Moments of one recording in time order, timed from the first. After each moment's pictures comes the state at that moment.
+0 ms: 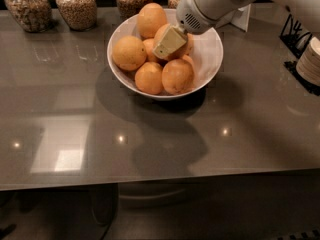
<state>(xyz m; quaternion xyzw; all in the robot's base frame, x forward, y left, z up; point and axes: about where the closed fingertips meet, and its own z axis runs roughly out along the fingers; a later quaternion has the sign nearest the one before) 0.641 -0.046 0.969 -0.50 0.78 0.04 0.38</state>
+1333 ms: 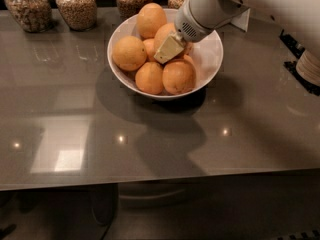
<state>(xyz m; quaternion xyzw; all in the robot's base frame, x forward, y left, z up) 0.653 -0.044 0.940 -0.49 0.79 0.04 0.36</state>
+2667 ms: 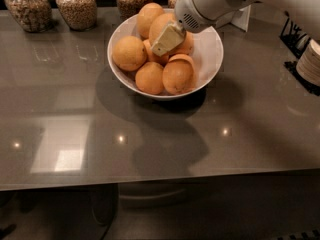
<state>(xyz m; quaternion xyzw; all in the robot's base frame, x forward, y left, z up) 0.650 -0.038 0.981 -0.51 0.75 0.02 0.42</state>
